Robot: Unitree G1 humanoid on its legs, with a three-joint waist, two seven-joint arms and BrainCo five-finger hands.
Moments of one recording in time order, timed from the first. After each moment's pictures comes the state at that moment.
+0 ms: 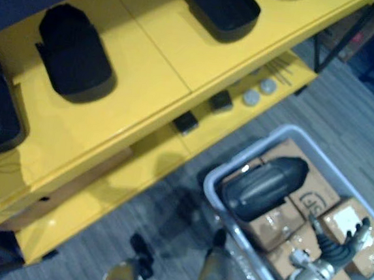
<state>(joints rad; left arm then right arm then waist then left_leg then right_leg) -0.66 0.94 0.27 0.81 0.13 0.52 0.19 0.21 -0.13 -0.39 0.21 0.09 -0.44 -0.54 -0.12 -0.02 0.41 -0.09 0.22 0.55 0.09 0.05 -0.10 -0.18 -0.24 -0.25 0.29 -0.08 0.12</state>
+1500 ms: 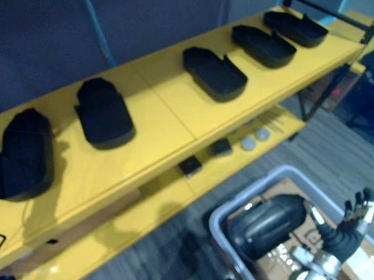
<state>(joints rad) -0.35 0.67 0.37 -0.04 -0.23 0.04 0.35 0.30 -0.10 -0.33 -0.11 0.14 -0.49 -0.29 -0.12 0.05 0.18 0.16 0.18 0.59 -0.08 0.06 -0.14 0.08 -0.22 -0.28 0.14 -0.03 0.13</state>
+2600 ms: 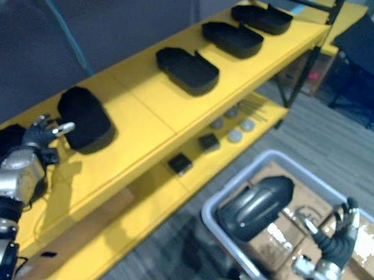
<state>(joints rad) -0.51 0.66 0.09 0.63 -0.50 0.22 0.24 0.36 -0.19 -0.34 0.02 0.18 -0.46 -0.24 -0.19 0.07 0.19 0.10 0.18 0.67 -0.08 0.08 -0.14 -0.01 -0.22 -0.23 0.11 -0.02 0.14</state>
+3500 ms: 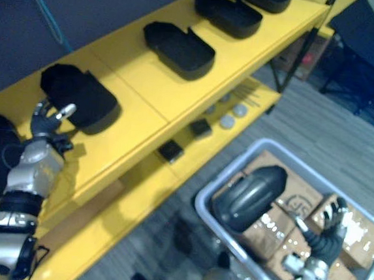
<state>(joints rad) -0.55 0.53 0.10 0.54 -0.62 0.11 0.36 0.35 -0.14 -0.29 0.02 0.17 -0.48 -0.26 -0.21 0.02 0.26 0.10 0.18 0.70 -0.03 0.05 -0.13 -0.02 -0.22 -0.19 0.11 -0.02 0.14</state>
